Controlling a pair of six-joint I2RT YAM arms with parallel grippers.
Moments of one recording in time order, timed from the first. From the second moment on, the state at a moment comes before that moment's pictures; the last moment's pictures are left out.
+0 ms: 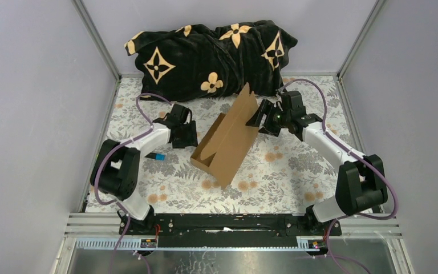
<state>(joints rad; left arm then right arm) -0.33 1.68 1.03 -0.44 0.04 -0.45 0.32 1.46 1.02 -0.31 -0.39 0.71</state>
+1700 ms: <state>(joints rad) -0.88 1.57 1.26 -0.45 -0.12 -0.73 0.33 0.61 0.62 -0.59 -0.62 0.70</state>
